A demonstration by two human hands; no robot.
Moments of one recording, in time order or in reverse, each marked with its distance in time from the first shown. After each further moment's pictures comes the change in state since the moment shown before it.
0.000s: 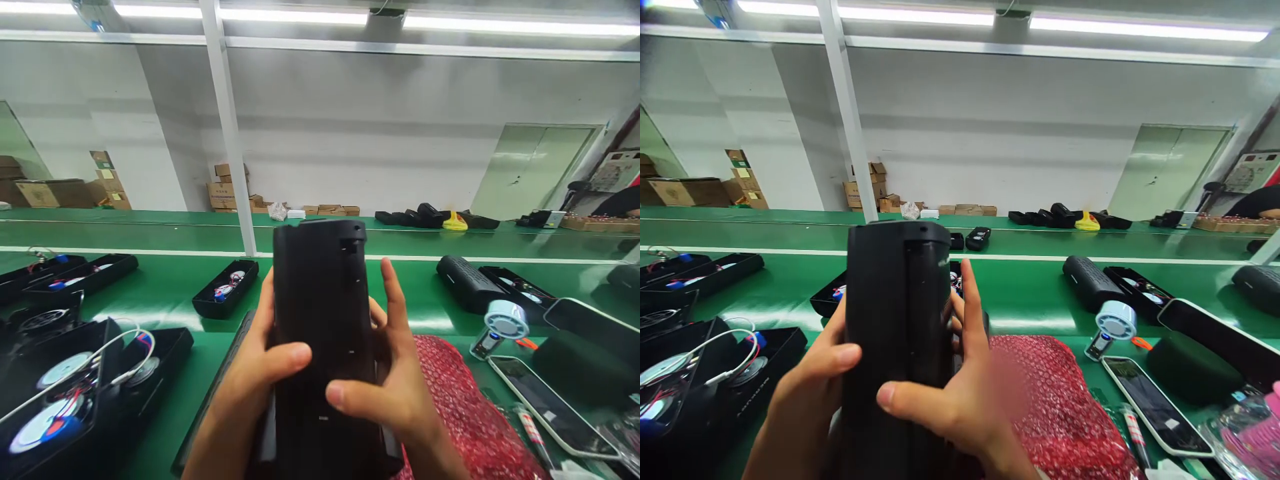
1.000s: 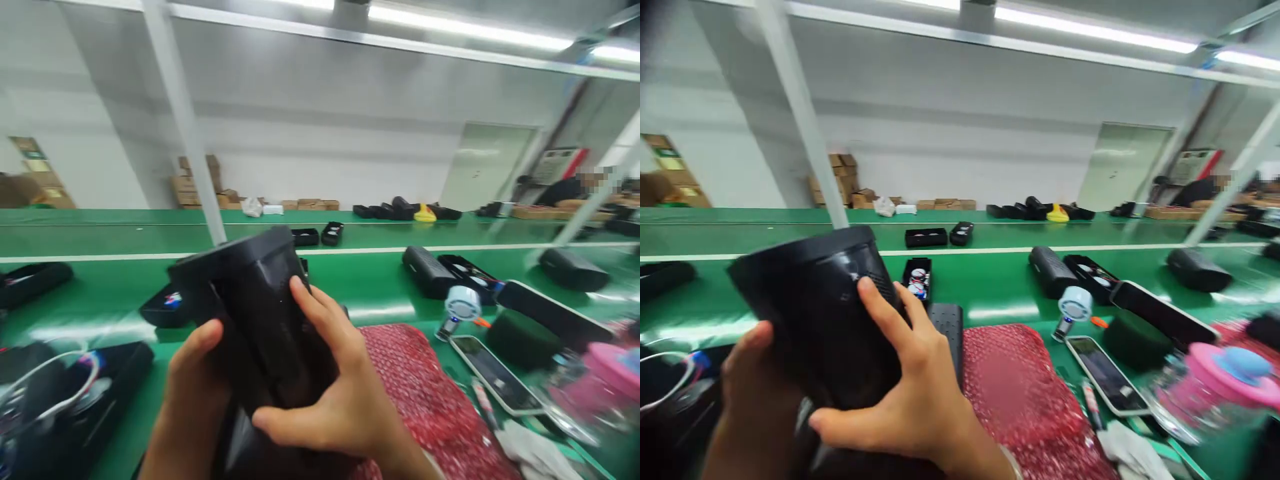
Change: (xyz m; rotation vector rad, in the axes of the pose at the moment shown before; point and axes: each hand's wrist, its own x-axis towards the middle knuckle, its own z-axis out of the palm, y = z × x) left_hand 0.020 -0.017 -0.035 -0.218 -0.195 -0.022; right_hand 0.005 -0.002 -0.002 -0.500 -0.088 -0.179
